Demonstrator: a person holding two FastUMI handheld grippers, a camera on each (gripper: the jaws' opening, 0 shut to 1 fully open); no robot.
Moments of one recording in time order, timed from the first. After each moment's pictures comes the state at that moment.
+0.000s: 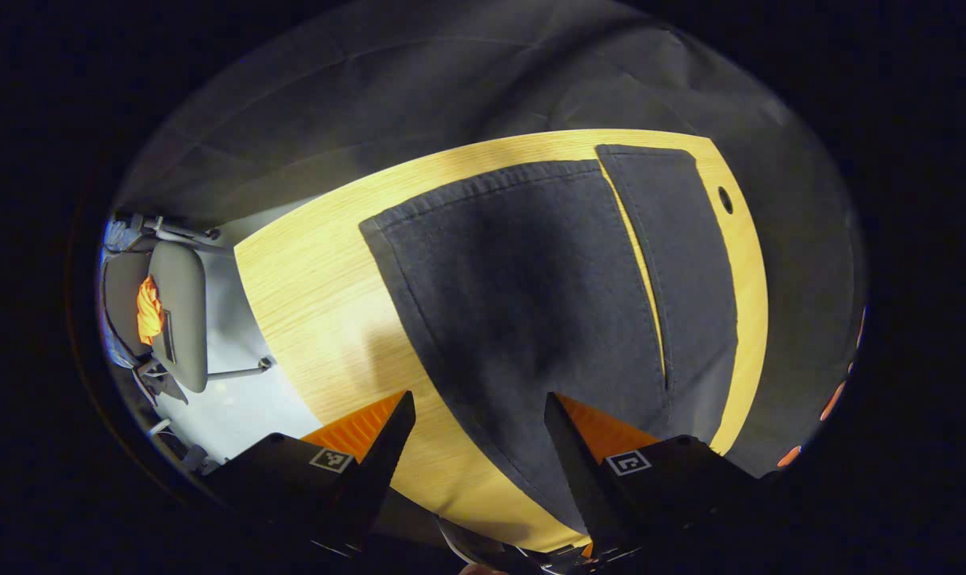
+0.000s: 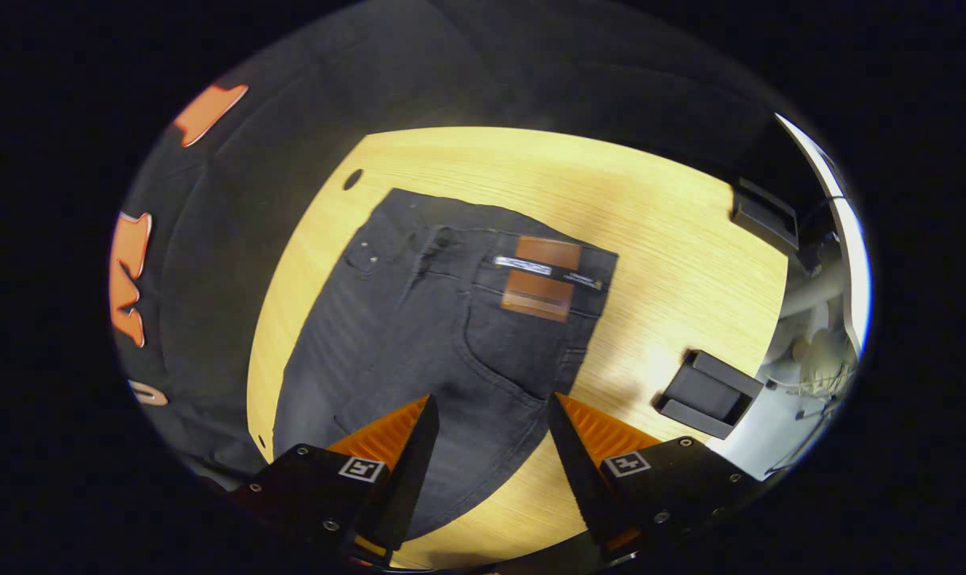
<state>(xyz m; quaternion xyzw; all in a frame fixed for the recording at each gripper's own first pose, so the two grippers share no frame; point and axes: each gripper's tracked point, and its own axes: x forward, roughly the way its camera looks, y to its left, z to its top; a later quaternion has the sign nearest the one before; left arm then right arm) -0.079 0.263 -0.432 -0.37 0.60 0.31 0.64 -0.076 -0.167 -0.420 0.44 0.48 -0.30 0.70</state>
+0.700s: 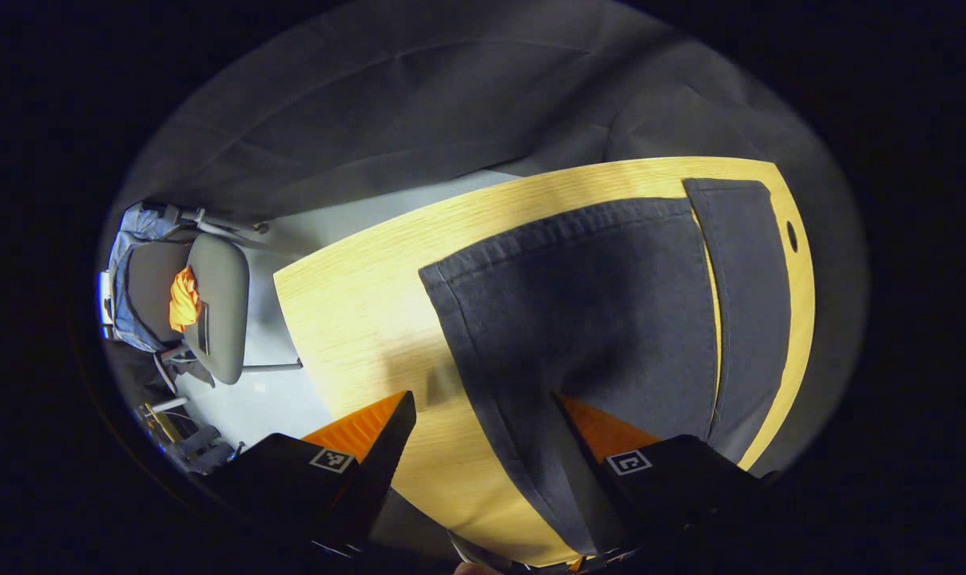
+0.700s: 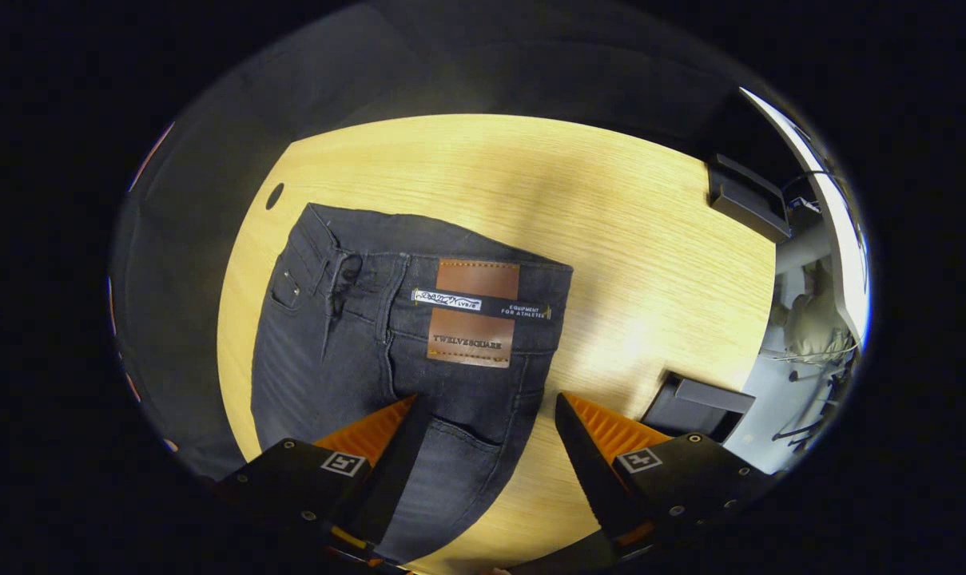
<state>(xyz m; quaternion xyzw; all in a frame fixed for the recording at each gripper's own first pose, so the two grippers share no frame) -0.086 0.315 -0.459 -0.33 0.61 0.40 0.60 -0.076 -0.201 -0.452 0.43 0.51 -0.36 0.65</state>
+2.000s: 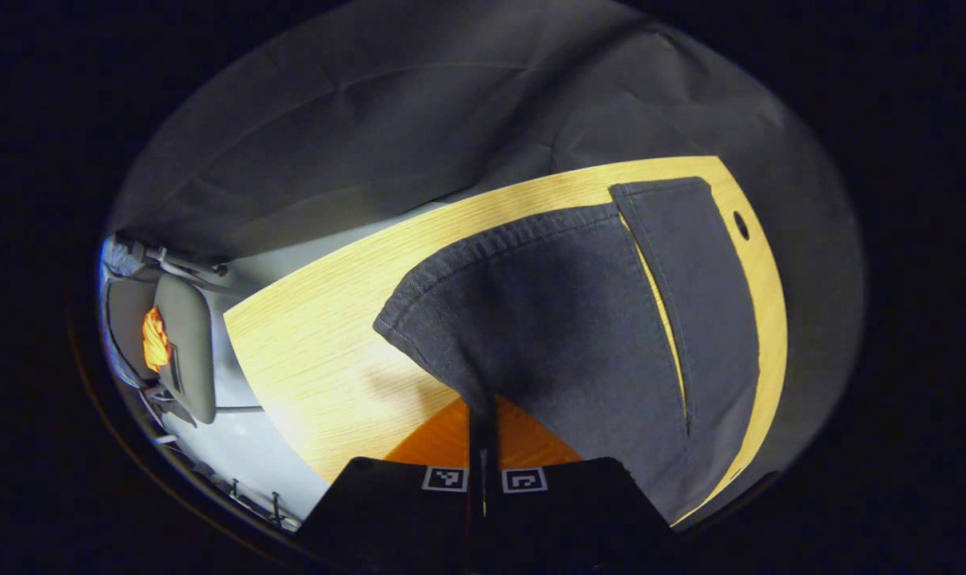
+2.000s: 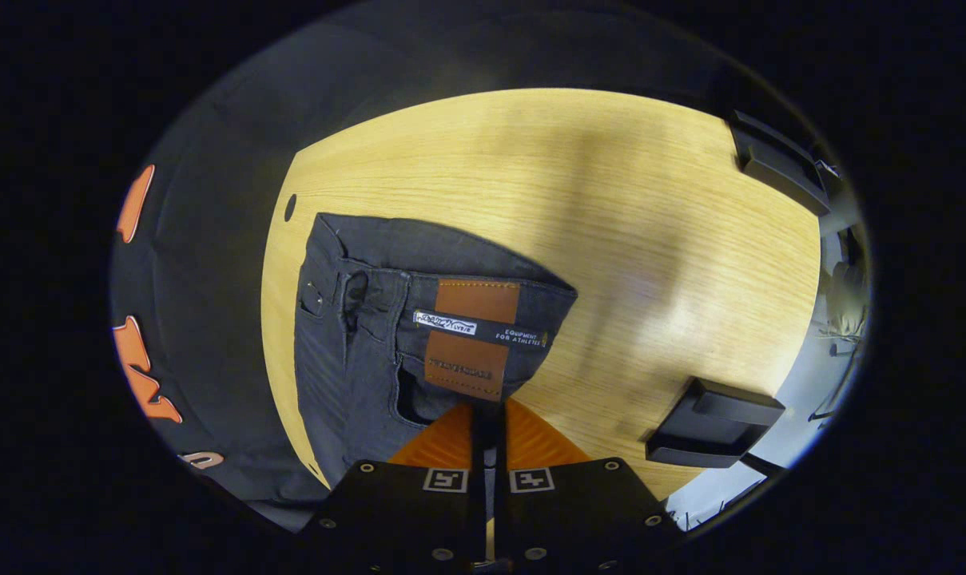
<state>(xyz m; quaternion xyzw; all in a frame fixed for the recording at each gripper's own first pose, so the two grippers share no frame) -0.023 0.294 -0.459 -0.33 0.55 0.33 0.69 -0.067 -0.205 -0.450 0.54 0.47 -0.28 0.63</state>
